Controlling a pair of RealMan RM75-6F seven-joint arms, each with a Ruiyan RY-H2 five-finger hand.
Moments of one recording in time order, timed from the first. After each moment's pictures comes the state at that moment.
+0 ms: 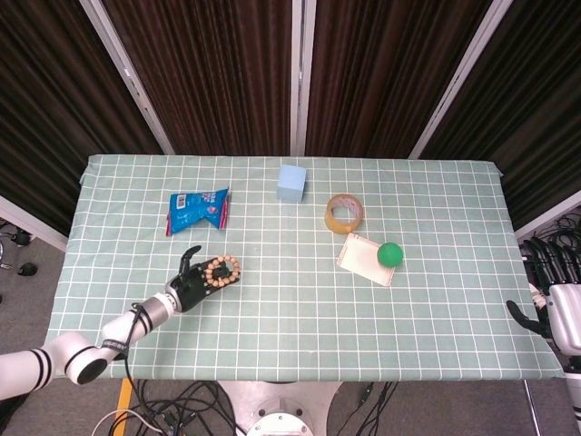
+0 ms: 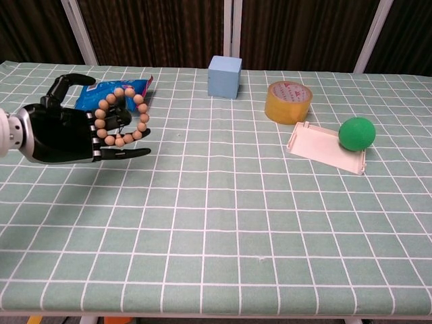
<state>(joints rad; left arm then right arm) -0.79 -1.35 -0.04 -1.51 1.40 0.58 -2.15 0.09 -0.92 0.11 -1.76 -1.50 1.49 0.07</state>
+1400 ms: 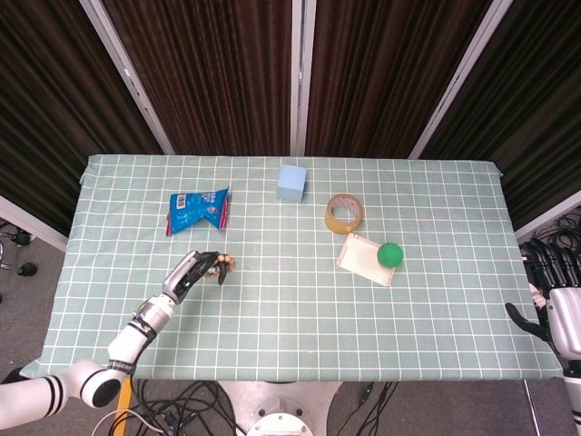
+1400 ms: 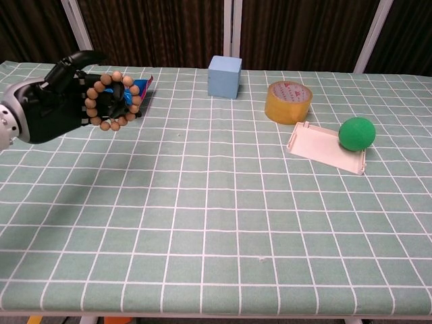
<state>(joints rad) -0.61 -1.49 -0.13 -1.51 1.37 0.94 -1.11 0.08 -0.94 0.10 -1.74 -1.53 1.53 0.07</state>
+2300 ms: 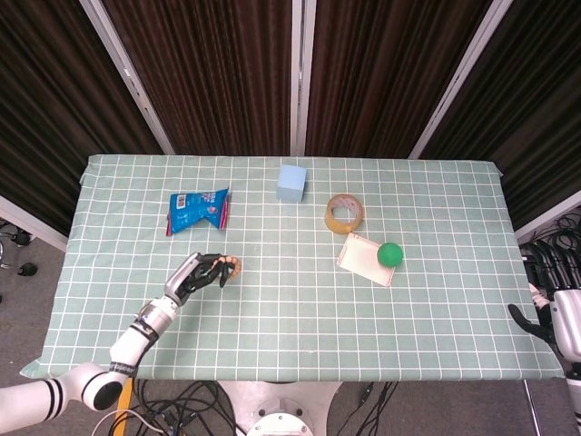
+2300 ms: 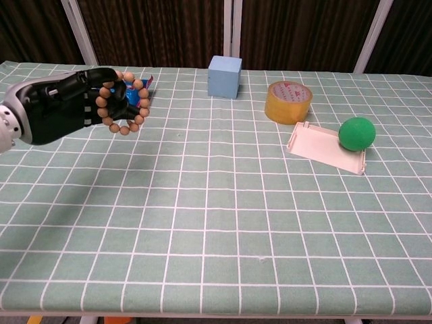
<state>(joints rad) -0.59 -1.49 -0.16 -1.54 1.38 0.92 -1.09 0.07 -0.95 0.10 -1.73 -1.53 1.55 0.08</state>
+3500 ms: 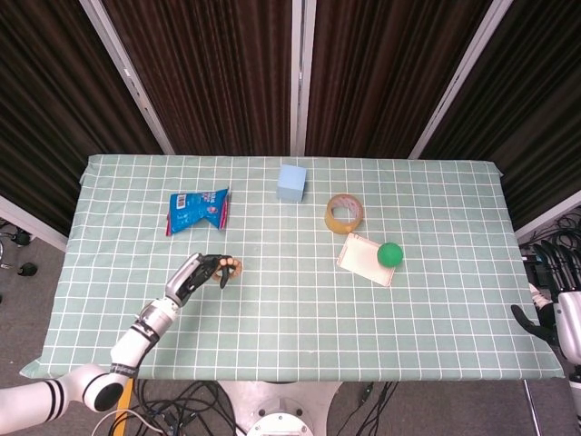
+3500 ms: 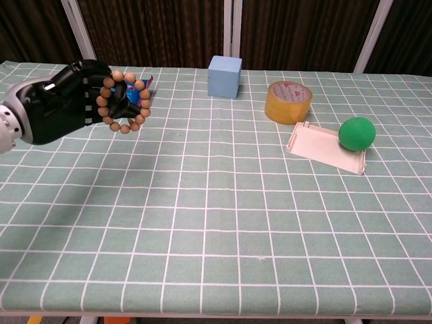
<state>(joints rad) -0.58 -1.50 -0.16 -1.54 1.38 0.93 -1.08 0.06 -0.94 0.10 -1.74 -1.53 1.57 0.07</state>
